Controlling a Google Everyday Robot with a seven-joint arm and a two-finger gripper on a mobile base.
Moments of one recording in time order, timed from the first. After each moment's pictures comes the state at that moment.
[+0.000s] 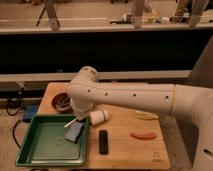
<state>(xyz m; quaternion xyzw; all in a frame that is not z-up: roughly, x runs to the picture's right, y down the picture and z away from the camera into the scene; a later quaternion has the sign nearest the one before) -0.127 0.126 0.687 -0.24 -0.20 -0.28 0.91</state>
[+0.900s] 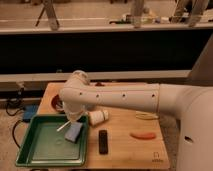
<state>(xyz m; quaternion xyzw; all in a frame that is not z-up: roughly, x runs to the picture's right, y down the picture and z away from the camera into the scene) -0.169 0.144 0.701 -0.24 -0.23 -0.31 0.89</state>
